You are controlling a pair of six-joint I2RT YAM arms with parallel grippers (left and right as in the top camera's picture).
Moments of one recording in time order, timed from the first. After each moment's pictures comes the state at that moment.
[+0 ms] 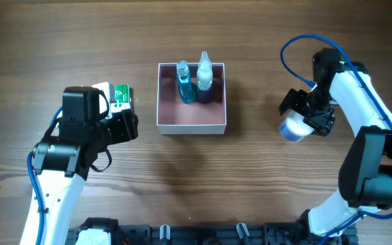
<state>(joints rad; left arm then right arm) -0.10 1.07 0.96 -0.89 0.14 -0.31 -0.08 1.83 1.26 -1.08 -0.07 0.49</state>
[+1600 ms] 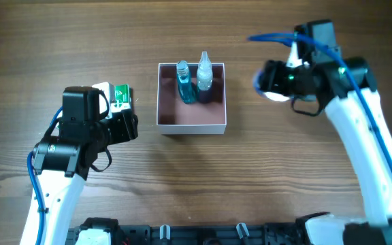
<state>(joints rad) -0.10 1.07 0.96 -0.89 0.14 -0.31 0.27 1.48 1.51 -1.08 -0.05 0.39</state>
